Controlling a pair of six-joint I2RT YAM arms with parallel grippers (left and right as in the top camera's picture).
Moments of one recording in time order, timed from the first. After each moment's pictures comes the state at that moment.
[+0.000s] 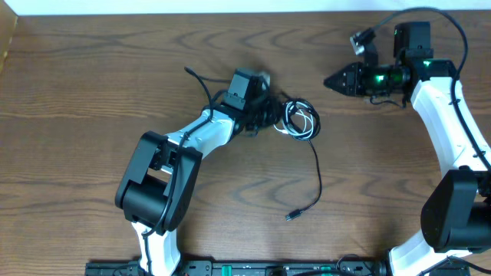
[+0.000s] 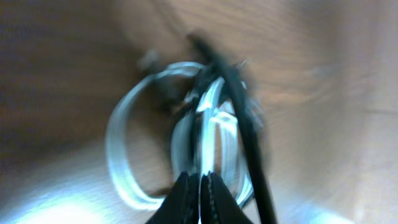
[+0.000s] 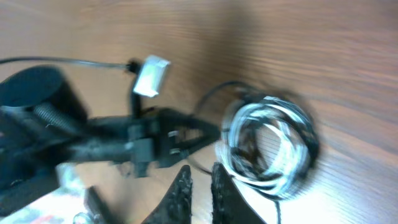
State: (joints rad) left arm -0.44 1.98 1.17 -0.11 0.50 -0.71; right arm 0.01 1.79 1.46 -0.76 -0.76 0.12
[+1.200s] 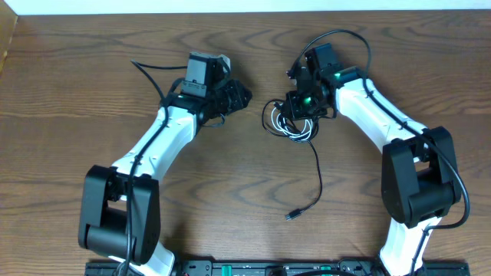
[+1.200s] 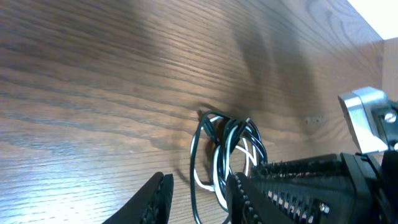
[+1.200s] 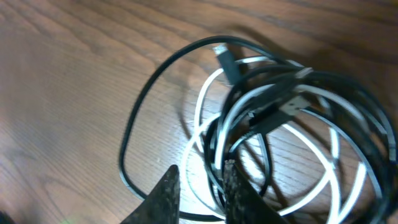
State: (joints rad) left arm -0.26 1.75 1.16 -0.29 0.42 -0.61; right arm 0.35 2.01 1.46 -0.69 -0.41 0.20
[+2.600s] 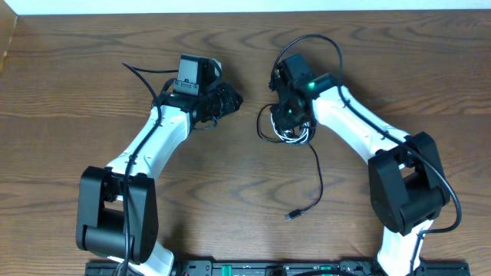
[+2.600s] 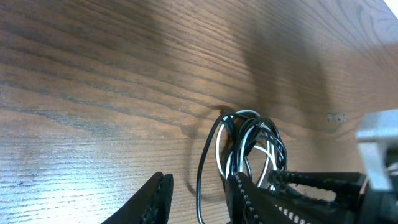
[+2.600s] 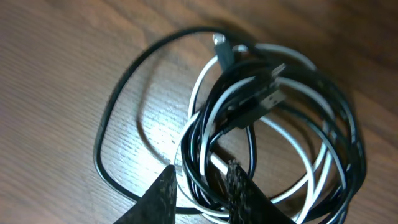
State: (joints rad) left arm -0.22 1.74 1.16 -0.38 0.41 -0.59; right arm 0.50 2.00 1.47 -0.75 -0.12 0.11
